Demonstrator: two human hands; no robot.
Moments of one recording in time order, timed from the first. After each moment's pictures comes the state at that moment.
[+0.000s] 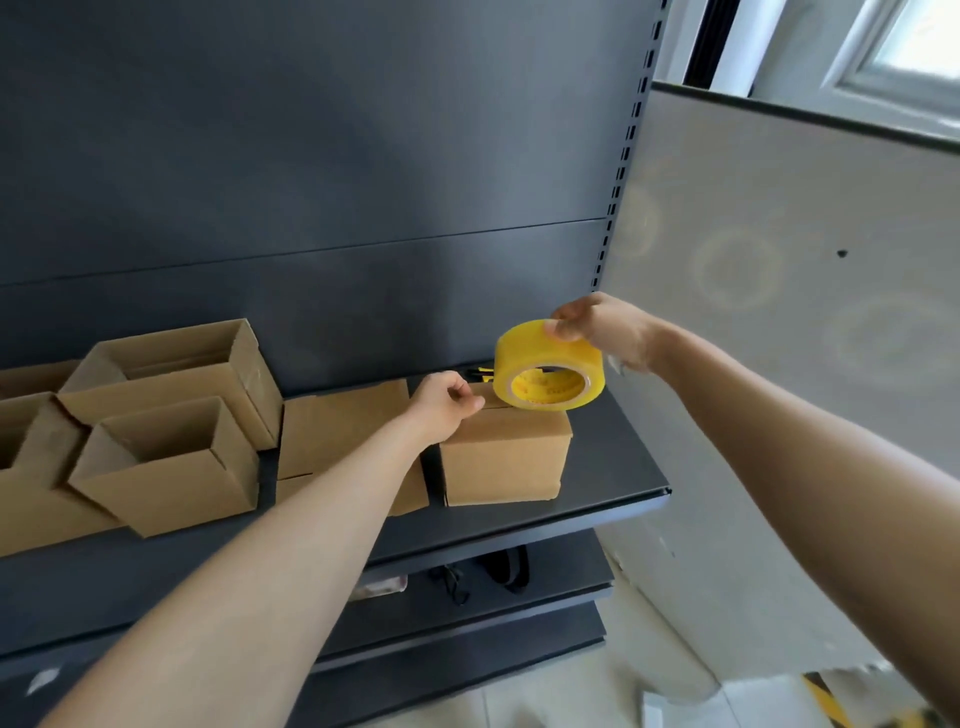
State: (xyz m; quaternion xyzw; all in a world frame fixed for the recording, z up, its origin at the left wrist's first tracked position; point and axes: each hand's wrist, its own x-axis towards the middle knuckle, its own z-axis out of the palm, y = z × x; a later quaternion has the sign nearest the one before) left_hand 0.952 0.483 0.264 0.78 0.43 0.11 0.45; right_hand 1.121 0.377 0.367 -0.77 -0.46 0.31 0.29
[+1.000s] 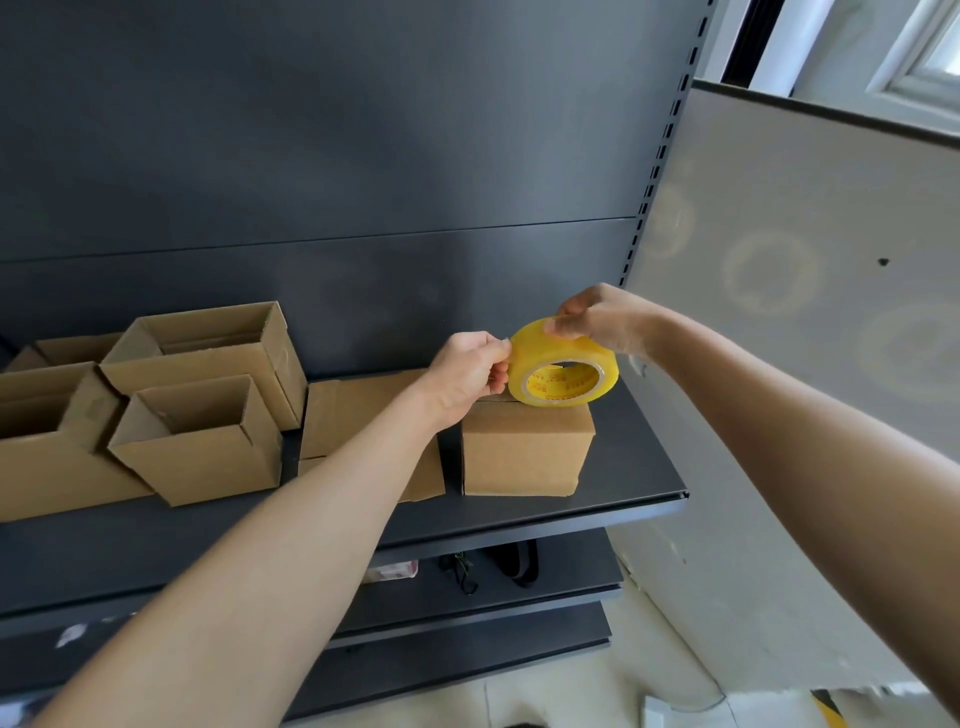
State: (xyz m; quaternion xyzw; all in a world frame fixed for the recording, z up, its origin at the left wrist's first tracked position) left_hand 0.950 0.470 0.307 0.61 0.34 0.22 0.68; right_hand 1.107 0.392 0.373 -0.80 -0.50 0.26 0.20
